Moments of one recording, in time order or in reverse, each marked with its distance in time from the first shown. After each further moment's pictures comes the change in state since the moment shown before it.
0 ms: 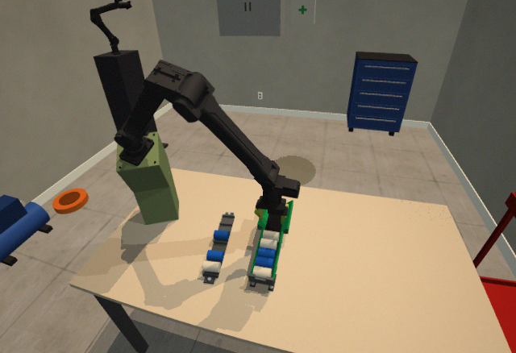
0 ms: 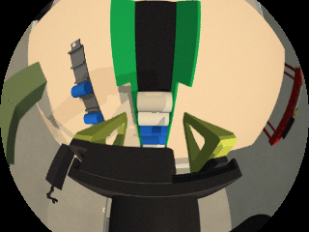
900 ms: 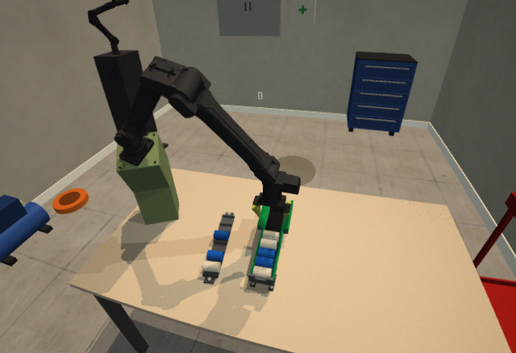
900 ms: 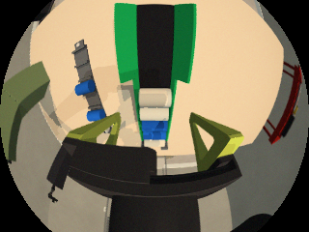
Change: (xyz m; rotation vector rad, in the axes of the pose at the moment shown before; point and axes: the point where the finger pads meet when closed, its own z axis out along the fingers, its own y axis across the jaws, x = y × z) arm 0.001 0.000 -0.017 -0.006 0.000 0.008
